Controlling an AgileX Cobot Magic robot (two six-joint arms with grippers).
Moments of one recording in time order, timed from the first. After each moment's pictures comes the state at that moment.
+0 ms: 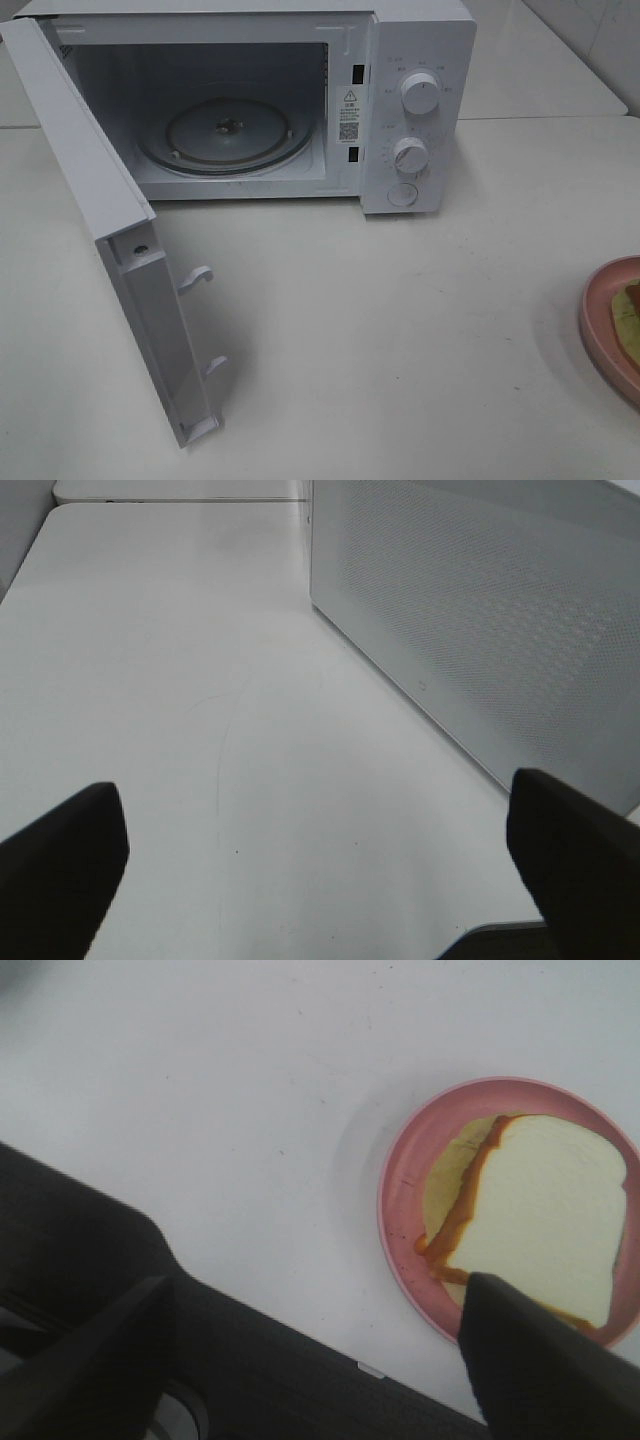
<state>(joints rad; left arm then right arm) 0.02 0.00 -0.52 -0.09 1.08 0.08 0.59 0.44 -0.70 -0.20 1.21 0.13</state>
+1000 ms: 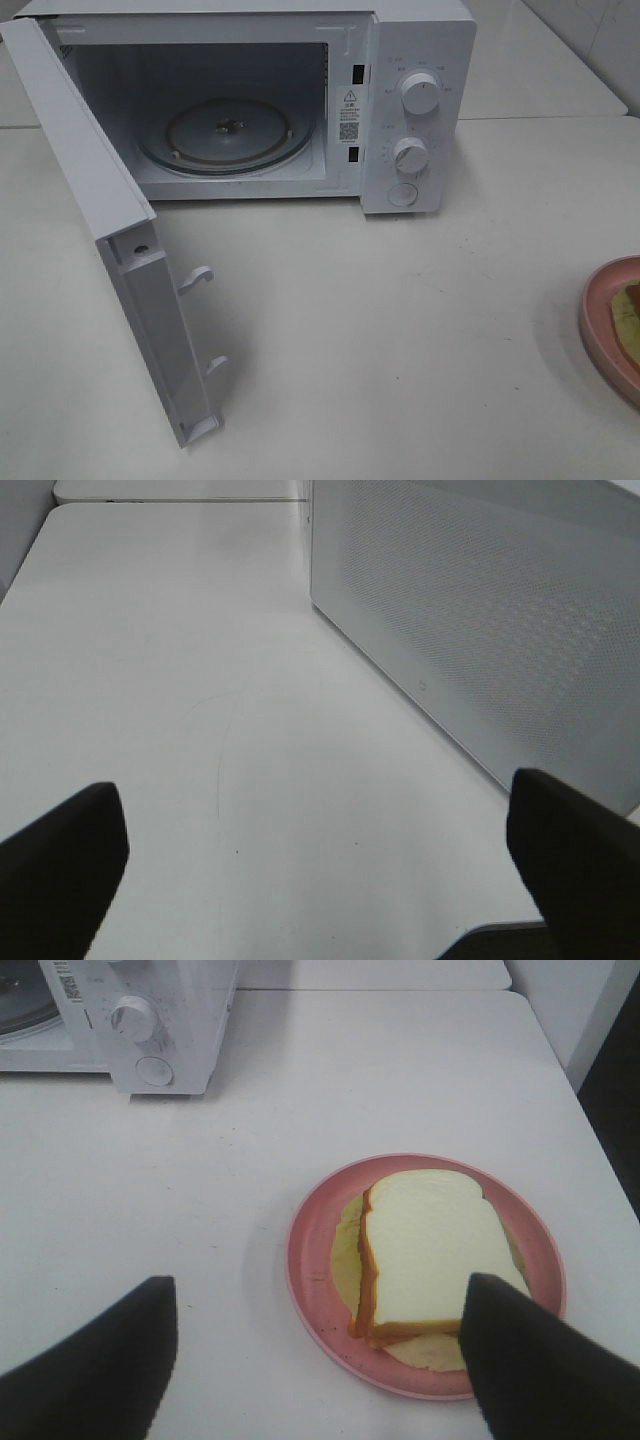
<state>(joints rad) 0.02 0.00 -0.52 -0.09 1.08 0.08 0.06 0.00 -0.50 -0.06 1.02 0.05</state>
